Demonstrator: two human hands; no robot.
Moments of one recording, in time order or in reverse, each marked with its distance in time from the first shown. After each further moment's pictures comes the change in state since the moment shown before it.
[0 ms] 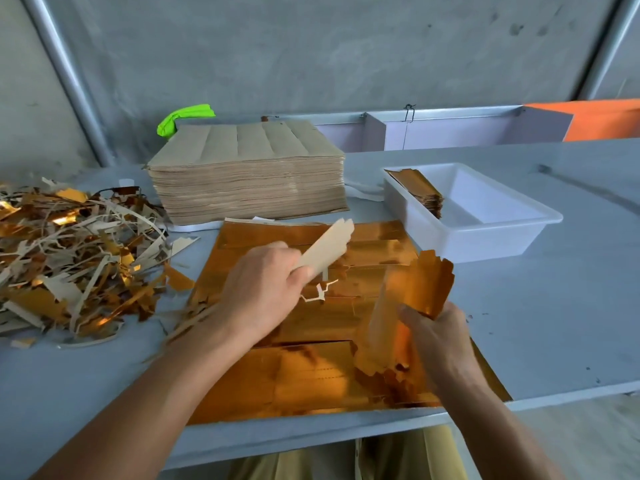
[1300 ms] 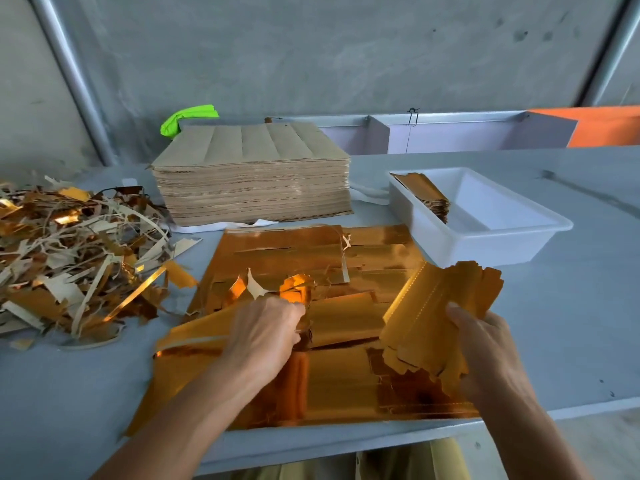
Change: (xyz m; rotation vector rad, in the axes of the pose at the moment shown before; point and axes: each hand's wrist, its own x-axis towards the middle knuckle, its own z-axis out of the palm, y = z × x) left_hand -0.029 -0.022 0.040 0.275 -0.263 0.008; right_hand 0.007 -0.004 -0.027 0.268 0.052 0.126
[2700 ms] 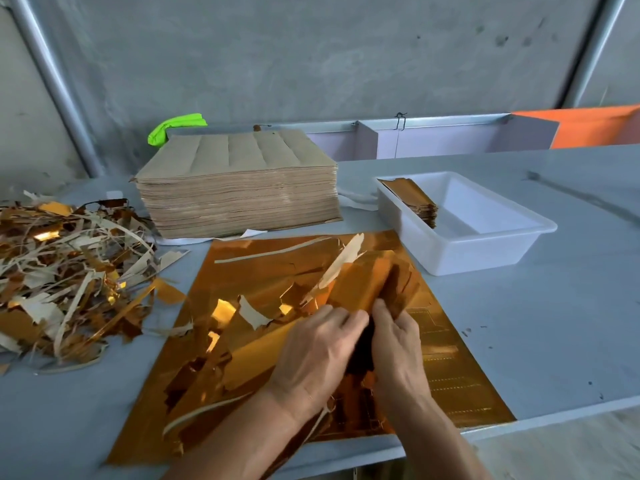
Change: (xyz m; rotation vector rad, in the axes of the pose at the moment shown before) left_hand 0.004 0.059 0.007 -0.306 0.367 0.387; right_hand -0.005 0.026 0.069 0.047 -0.084 -0.060
